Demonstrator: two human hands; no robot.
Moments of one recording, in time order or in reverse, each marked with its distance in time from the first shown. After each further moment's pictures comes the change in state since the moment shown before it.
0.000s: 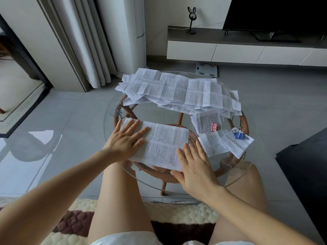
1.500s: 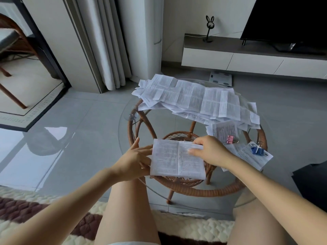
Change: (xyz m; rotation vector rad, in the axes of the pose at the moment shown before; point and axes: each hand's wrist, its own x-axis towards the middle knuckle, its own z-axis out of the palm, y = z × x) left_hand -0.037 0.006 0.009 -0.446 0.199 0.301; right_hand 0.071 0.044 -0.055 0.730 -0.032 0.041
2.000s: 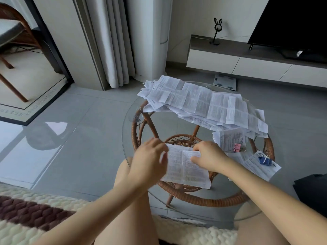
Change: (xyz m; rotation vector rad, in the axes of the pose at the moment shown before) left_hand 0.033 0.067 -0.011 0.150 0.471 -0.318; right_hand 0.023 -0.017 0.010 -0.345 -0.072 0.001
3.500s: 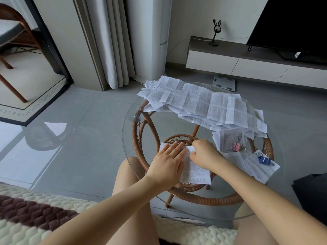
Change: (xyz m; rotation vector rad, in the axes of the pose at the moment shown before) left_hand -0.006 0.001 0.060 0.108 -0.419 0.111; right_hand 0.003 -0.013 0.005 -0.045 0.029 0.128
